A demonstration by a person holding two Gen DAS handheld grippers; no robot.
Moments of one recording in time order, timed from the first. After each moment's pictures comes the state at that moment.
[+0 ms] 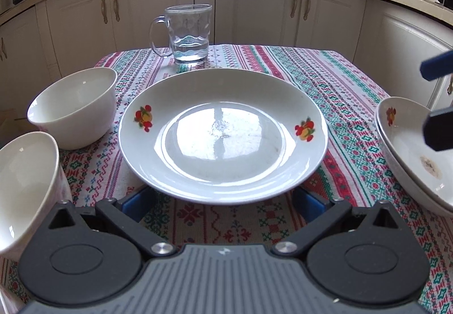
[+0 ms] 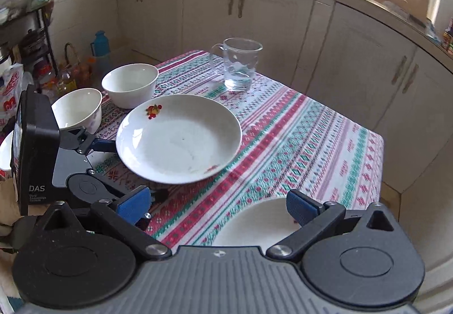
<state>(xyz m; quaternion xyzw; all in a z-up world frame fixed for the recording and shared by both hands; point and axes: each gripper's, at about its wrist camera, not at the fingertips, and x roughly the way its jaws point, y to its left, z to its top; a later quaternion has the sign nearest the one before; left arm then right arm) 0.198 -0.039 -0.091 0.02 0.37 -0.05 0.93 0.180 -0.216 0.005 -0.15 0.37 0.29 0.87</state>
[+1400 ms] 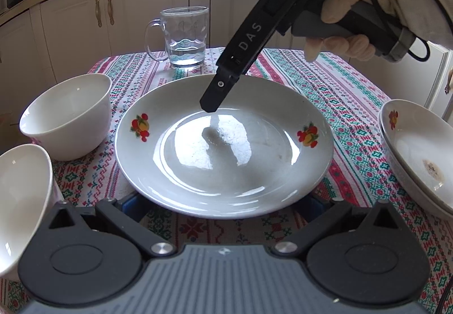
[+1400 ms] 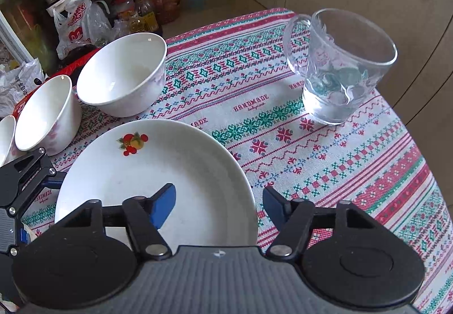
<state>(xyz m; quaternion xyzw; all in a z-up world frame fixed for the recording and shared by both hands) 0.204 -0.037 -0.090 0.02 0.36 -0.06 0.93 0.394 -0.099 -0.057 -0.23 0.47 0.49 0.70</state>
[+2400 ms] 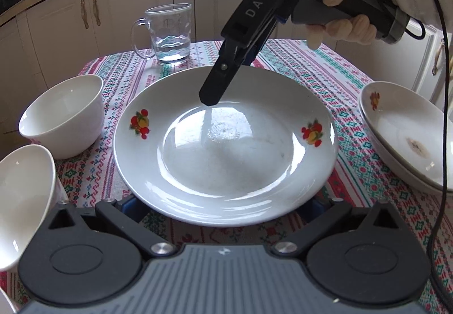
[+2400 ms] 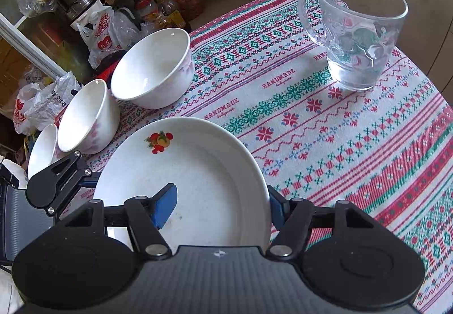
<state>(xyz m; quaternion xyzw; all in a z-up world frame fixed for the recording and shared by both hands) 0.190 -0.041 -0.083 0.05 0.38 -0.09 0.92 0.395 -0.119 -0.053 -0.15 0.53 0.52 0.65</state>
